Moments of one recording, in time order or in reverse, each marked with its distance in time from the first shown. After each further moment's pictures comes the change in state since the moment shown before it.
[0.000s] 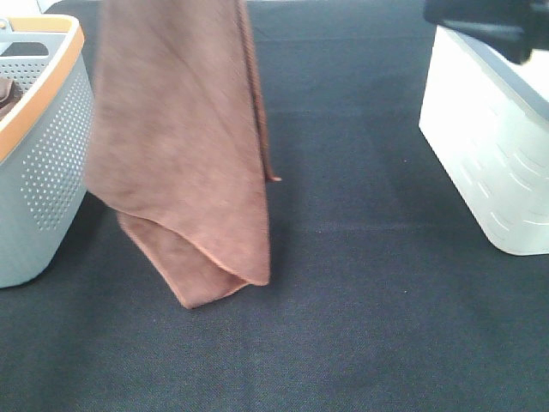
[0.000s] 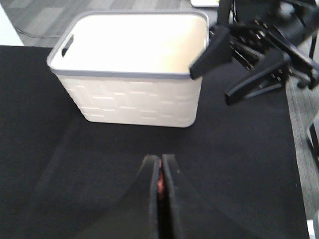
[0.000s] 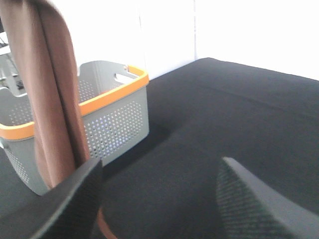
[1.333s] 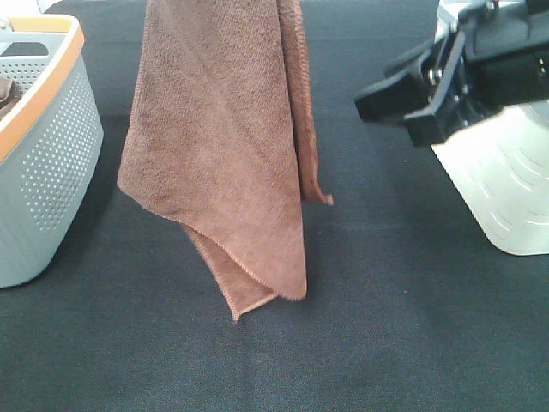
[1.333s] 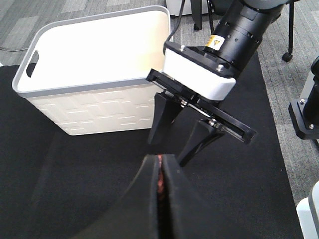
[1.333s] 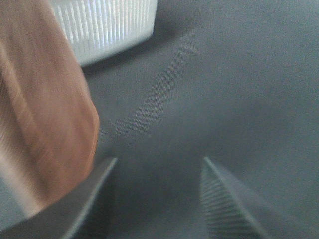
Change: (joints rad) left arm -0.137 -0.061 0.003 0.081 0.001 0.008; right arm 0.316 0.116 -0.116 -0.721 -0.296 0.548
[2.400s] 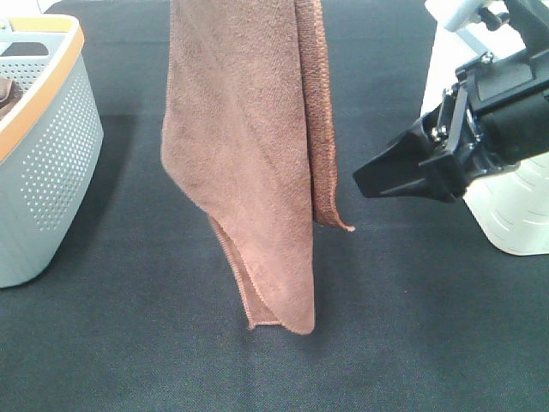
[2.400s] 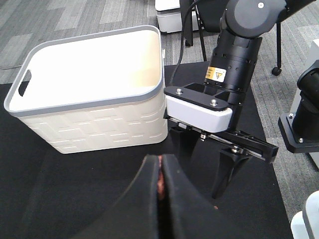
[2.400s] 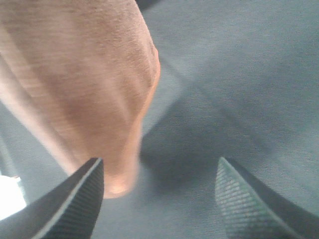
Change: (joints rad) left arm 0.000 0.000 0.000 -0.069 0.000 0.026; right arm 0.000 0.005 0.000 -0.147 0.247 0.253
